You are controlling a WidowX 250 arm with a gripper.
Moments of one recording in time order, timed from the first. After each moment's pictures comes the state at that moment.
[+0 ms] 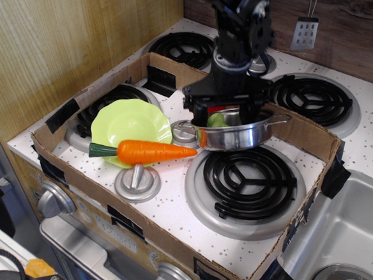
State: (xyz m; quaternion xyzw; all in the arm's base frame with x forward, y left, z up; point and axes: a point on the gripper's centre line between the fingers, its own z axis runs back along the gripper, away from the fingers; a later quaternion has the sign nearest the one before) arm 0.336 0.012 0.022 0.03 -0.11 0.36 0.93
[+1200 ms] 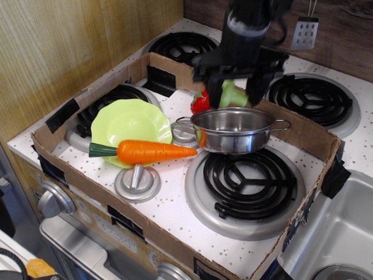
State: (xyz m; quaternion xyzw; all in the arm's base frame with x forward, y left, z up) arm 0.346 0.004 0.074 0.04 -0.09 0.37 0.93
